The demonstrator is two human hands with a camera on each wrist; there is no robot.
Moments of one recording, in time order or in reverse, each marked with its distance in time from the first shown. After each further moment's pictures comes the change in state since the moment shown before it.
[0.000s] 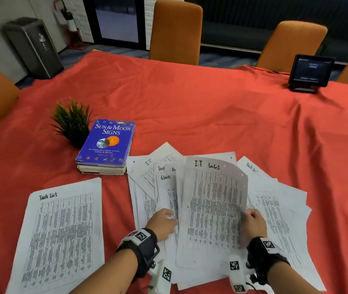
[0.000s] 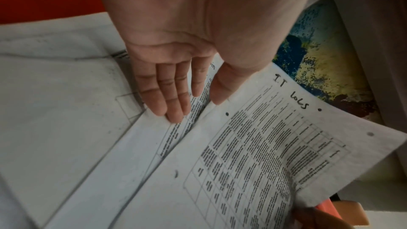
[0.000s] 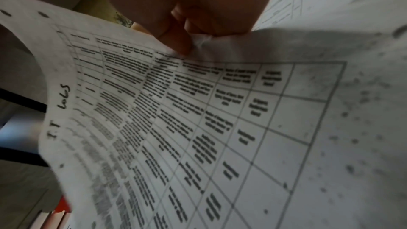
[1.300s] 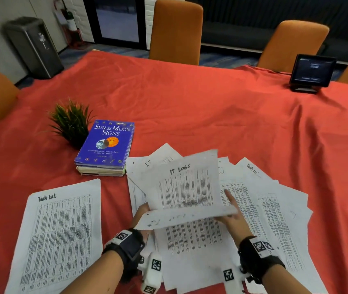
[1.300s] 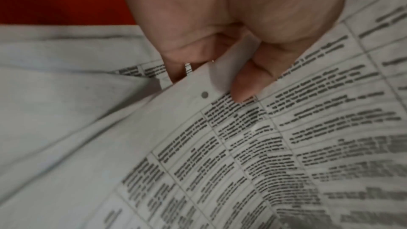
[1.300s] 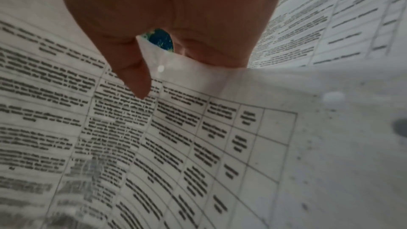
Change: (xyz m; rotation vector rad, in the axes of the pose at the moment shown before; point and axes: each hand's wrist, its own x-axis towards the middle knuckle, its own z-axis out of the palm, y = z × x) left_hand 0.001 -0.008 -0.034 -0.274 0.103 0.190; right_hand -0.029 -0.027 0.018 0.026 -0.633 -0.222
